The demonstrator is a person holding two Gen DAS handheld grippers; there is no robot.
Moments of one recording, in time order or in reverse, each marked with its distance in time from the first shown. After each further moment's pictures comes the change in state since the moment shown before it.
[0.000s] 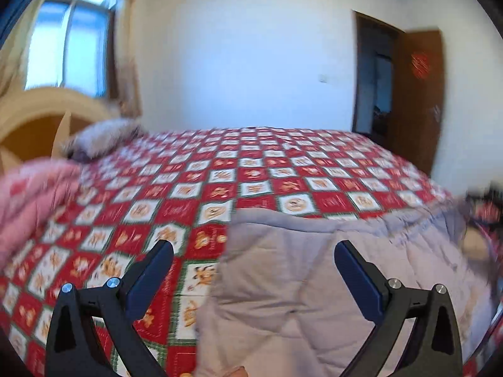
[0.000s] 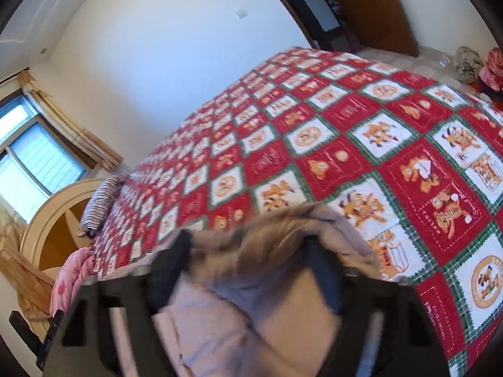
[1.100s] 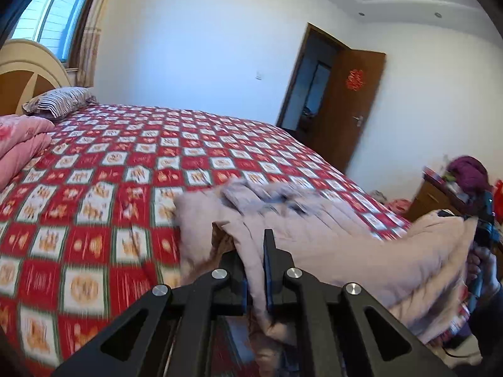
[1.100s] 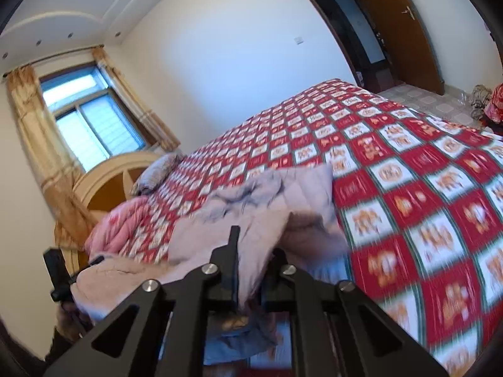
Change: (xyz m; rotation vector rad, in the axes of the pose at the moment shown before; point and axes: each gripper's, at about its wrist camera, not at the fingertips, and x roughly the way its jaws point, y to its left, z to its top) left arm -0.188 0.081 -0.071 -0.132 0.049 -0.406; right arm -0.273 0.011 -0.155 -0.169 -0.067 0.162
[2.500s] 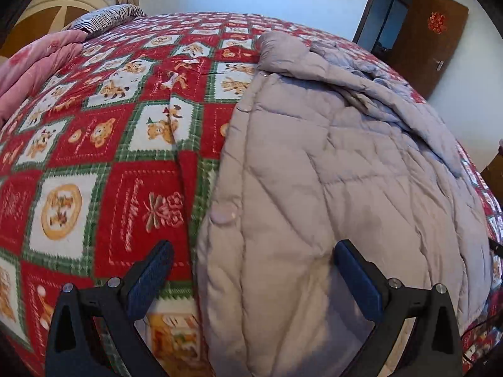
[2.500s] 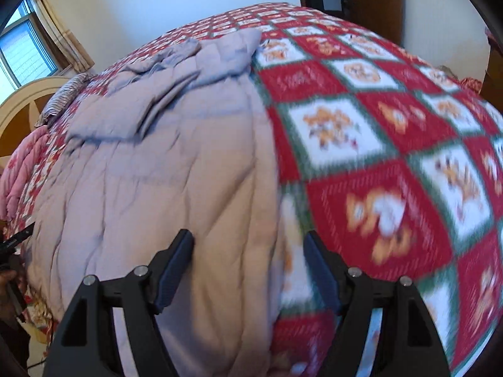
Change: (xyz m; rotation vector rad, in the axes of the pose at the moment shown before) left arm 0.116 0.067 -0.105 -0.105 0.404 0.282; right arm 0.120 -0.054 -0.088 -0.051 0.385 -0.407
